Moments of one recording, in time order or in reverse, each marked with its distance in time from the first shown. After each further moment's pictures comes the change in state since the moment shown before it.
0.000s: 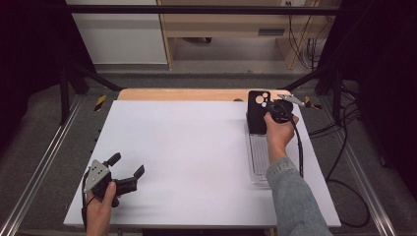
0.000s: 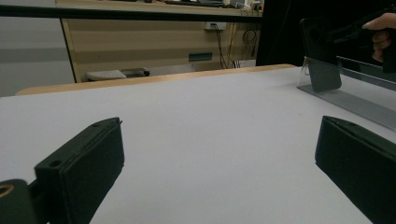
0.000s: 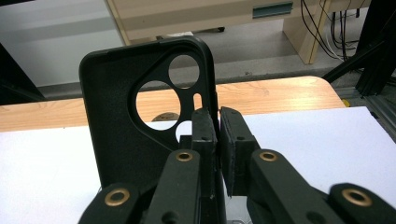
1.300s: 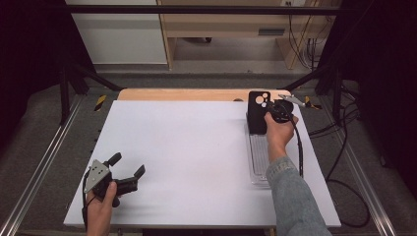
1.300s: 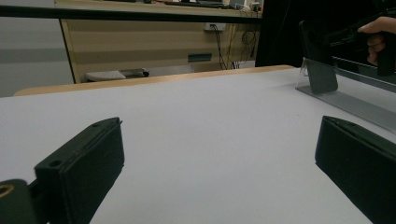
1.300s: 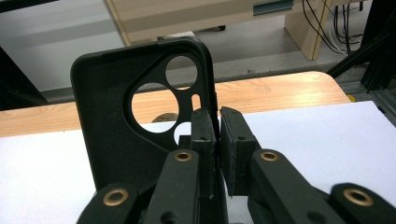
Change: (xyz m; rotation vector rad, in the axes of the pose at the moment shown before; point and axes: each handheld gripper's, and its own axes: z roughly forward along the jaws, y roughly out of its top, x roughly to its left) left arm -0.002 0.000 0.001 -0.005 0.001 -0.005; right arm -0.003 -0.002 0.006 0.000 0.007 0.037
